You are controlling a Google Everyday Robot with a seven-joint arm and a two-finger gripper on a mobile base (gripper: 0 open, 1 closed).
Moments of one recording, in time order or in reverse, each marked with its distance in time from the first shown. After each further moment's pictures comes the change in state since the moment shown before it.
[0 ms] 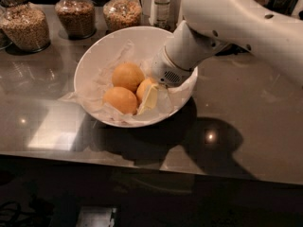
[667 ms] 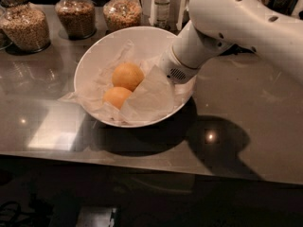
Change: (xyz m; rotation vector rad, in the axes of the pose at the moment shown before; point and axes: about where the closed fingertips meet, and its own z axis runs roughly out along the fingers) arm 0.017 -0.026 -0.006 0.090 0.028 0.063
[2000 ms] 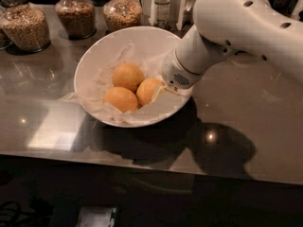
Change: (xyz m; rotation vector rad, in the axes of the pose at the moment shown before) arm 0.006 0.013 -0.008 0.034 0.001 -0.024
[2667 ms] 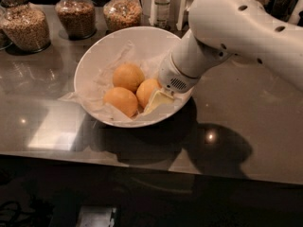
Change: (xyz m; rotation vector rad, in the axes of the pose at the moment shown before) arm -0.002 0.010 0.007 -0.025 -0.001 -0.013
